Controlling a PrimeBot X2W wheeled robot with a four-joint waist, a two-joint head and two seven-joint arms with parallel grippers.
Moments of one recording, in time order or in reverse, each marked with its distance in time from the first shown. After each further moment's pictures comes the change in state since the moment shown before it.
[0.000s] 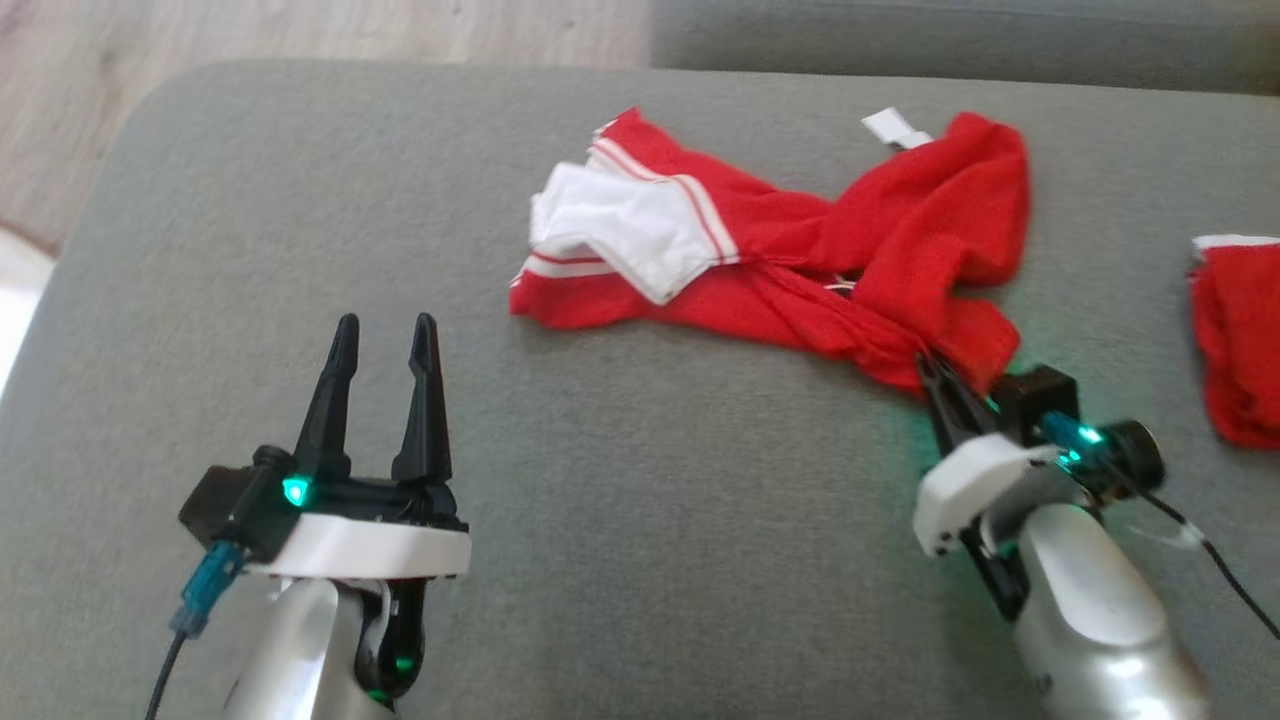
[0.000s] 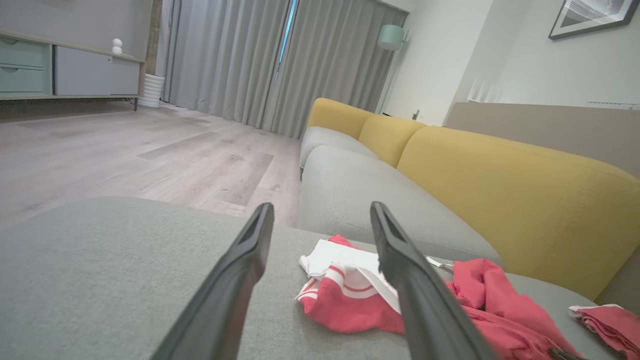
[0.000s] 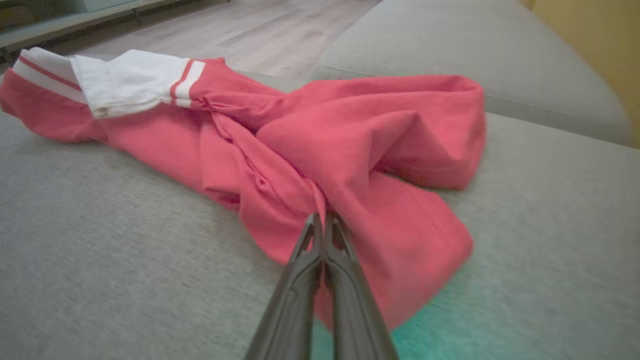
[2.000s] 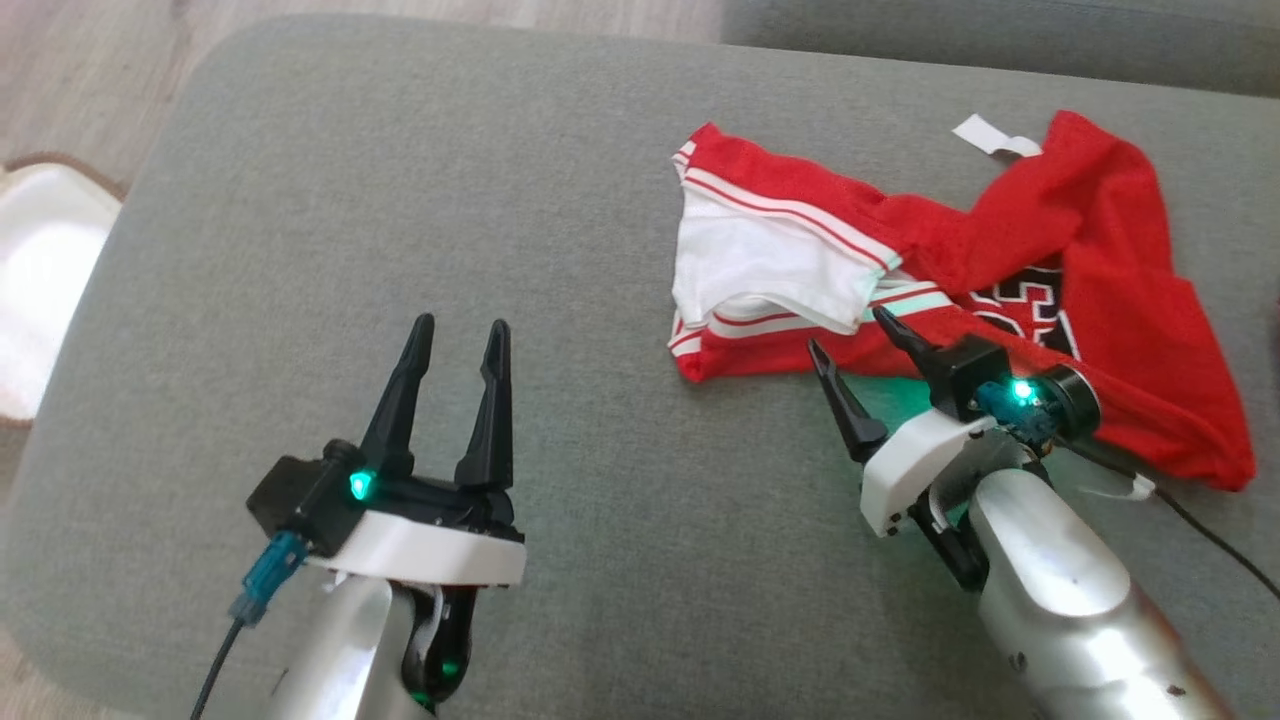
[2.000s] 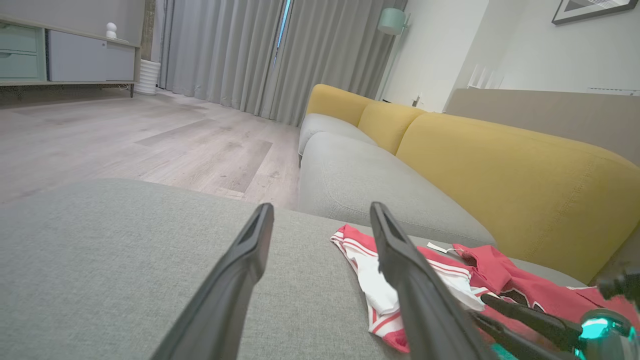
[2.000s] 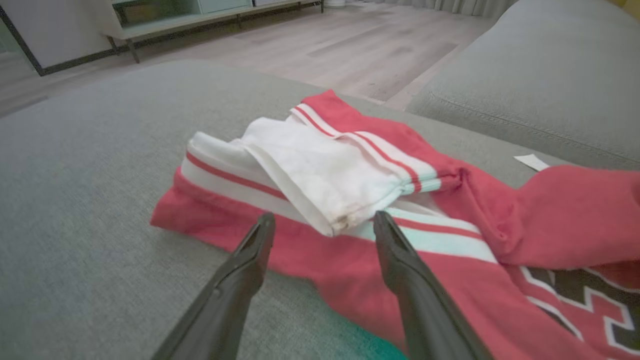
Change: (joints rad) left arm -0.020 -0.011 -0.108 0.011 -0.012 0.000 0.000; right arm -0.046 -0.044 0.262 -0.073 0.138 0.000 0.025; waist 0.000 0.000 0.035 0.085
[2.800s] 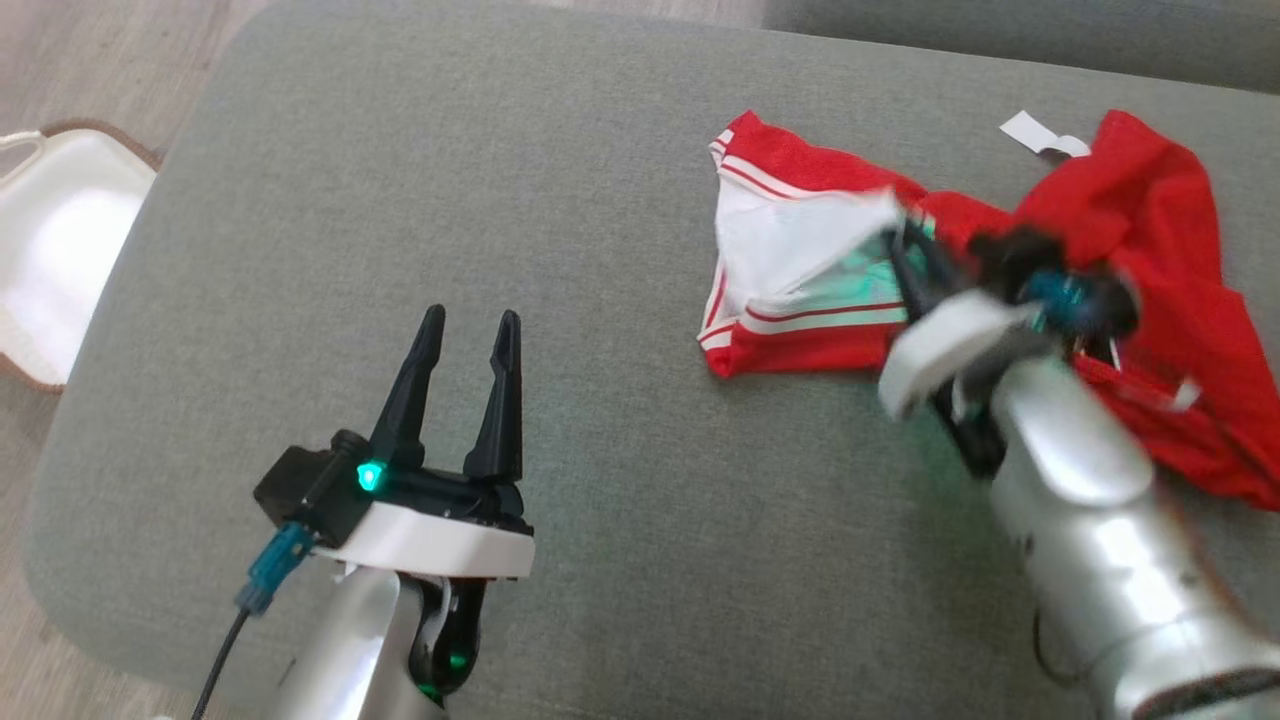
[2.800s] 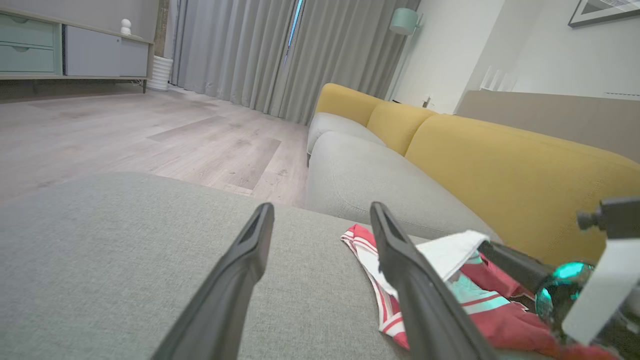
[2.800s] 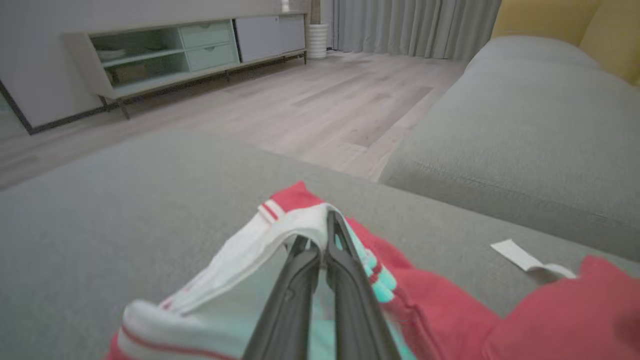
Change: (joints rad) left arm -0.019 -0.003 -0.019 0.005 -0.025 0.000 0.000; right arm -0.181 0.028 -0.089 0.146 -0.007 0.000 -0.074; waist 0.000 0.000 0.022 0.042
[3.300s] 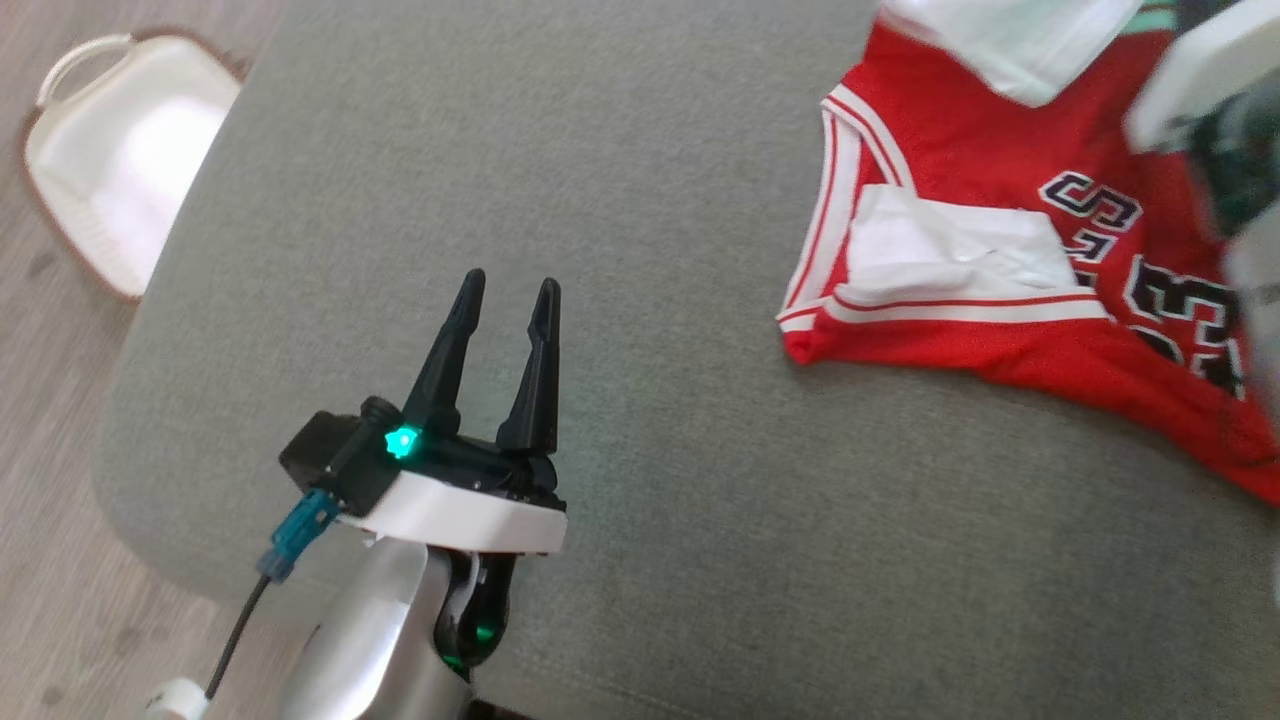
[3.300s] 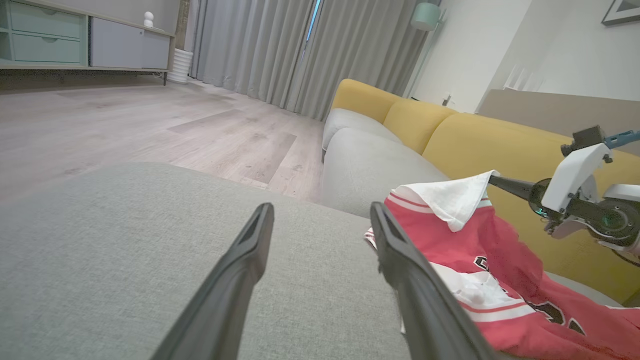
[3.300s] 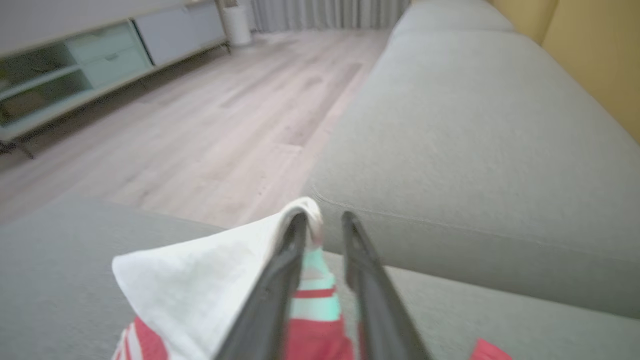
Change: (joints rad) left arm -0.057 -0.003 -0.067 -0.004 -0.052 0.000 0.000; right arm -0.429 -0.184 -0.188 0.232 0.104 0.000 0.211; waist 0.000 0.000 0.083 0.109
